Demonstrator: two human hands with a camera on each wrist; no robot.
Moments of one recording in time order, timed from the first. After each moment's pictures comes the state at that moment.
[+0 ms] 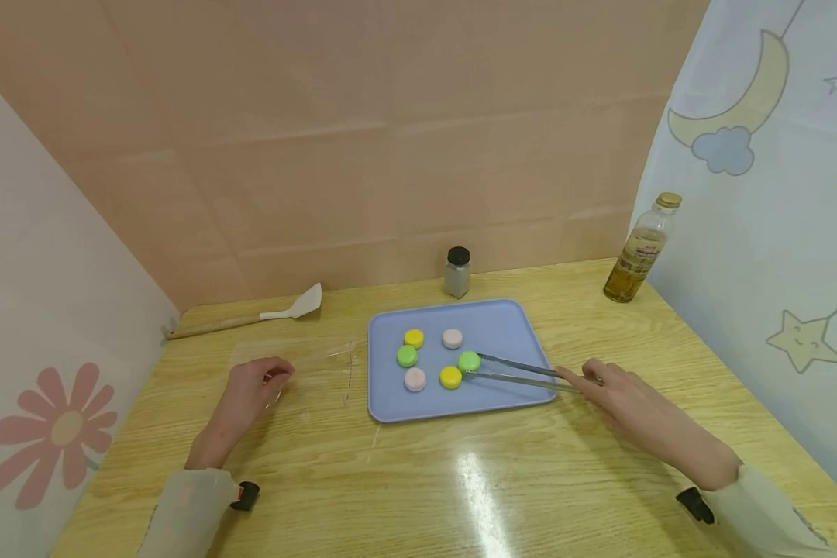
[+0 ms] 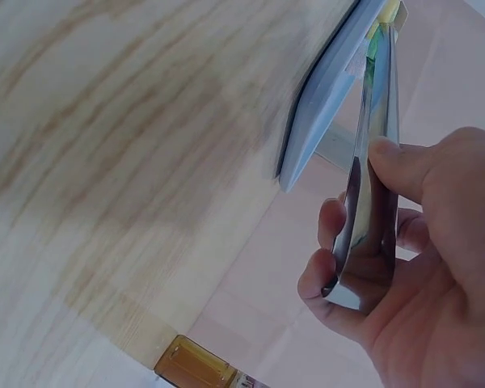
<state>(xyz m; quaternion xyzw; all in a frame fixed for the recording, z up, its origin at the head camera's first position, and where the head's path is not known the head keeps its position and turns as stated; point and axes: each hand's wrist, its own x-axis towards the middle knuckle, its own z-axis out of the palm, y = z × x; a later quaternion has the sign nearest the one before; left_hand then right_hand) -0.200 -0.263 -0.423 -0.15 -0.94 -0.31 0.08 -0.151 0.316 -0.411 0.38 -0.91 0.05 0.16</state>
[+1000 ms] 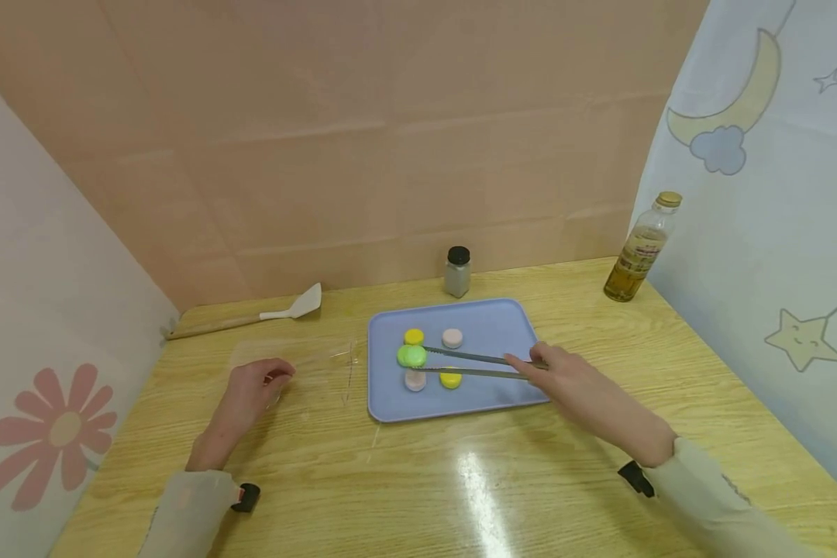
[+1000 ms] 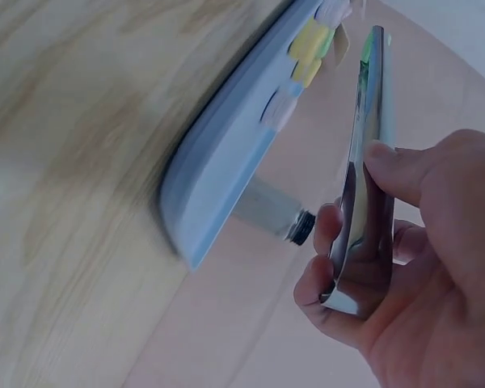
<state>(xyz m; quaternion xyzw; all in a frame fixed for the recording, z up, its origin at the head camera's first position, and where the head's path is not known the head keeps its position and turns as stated) -0.200 -0.261 -0.426 -0.14 -0.94 -0.31 0.09 -0.172 0.251 -0.394 0.44 -0.87 0.07 0.20</state>
